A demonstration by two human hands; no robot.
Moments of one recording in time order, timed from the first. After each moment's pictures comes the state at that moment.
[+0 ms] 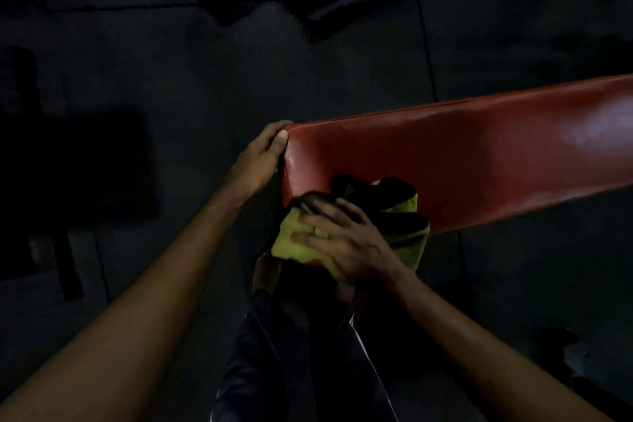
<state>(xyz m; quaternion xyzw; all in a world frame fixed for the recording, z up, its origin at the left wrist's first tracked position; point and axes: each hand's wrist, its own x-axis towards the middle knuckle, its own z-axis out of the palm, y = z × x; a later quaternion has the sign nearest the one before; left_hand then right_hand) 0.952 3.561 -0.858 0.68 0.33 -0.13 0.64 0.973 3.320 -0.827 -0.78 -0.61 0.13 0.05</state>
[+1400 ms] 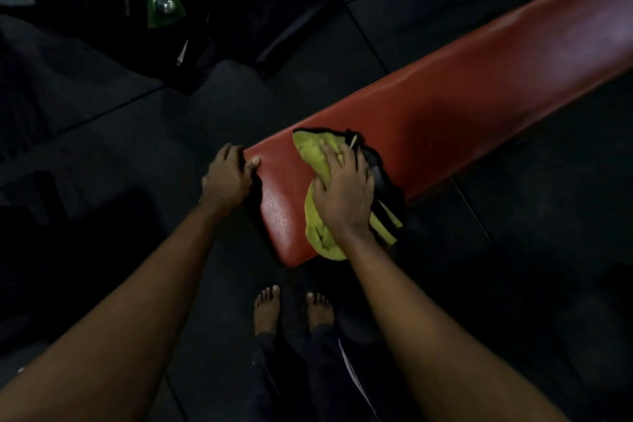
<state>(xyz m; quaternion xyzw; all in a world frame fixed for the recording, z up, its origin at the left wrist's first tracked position) 0.985 3.540 -0.829 0.88 0.27 -0.20 0.35 1.007 3.330 -0.817 -0.98 -0.07 0.09 0.17</state>
